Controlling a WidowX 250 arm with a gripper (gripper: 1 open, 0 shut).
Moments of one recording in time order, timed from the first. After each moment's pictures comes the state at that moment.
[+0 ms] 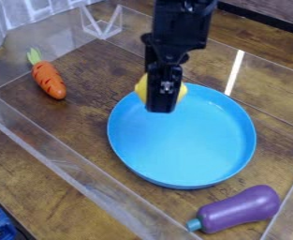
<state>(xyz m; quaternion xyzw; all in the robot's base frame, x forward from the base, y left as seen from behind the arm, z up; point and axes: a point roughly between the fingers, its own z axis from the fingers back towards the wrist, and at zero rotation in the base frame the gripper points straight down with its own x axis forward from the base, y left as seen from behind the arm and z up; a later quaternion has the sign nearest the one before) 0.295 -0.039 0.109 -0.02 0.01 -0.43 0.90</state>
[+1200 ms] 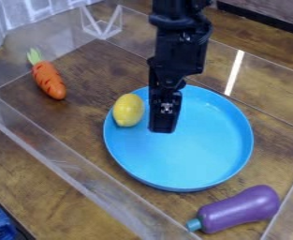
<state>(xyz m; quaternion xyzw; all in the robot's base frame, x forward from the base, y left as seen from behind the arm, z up) 0.306 -0.036 0.077 -0.04 0.02 -0.45 0.89</state>
